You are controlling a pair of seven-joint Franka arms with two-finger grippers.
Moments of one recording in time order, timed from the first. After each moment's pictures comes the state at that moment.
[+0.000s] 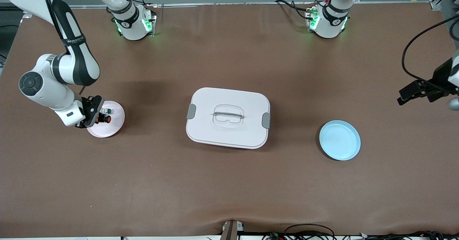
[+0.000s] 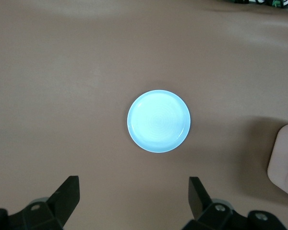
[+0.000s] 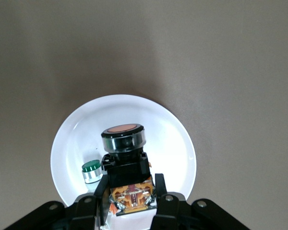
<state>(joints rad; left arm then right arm) 0.59 0.09 -0.58 -1.58 0.02 1.75 -0.10 -0.07 0.26 -0.03 -2.20 -0.05 2.44 -1.39</state>
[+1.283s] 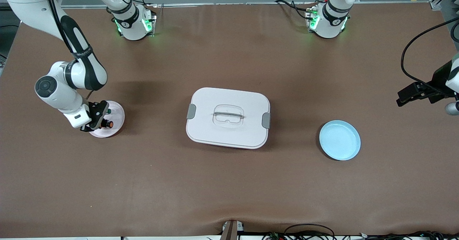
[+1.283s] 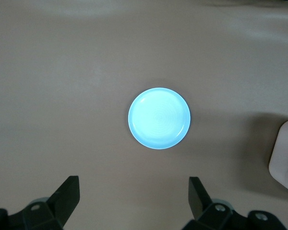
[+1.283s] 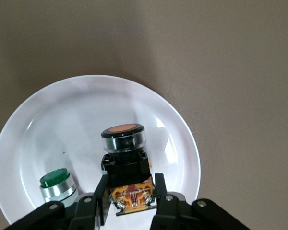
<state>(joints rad) -0.02 0.13 0.00 -1.48 0.02 1.67 -0.11 -0.11 0.37 -0.03 -2.26 -0.08 2.69 -1.39</state>
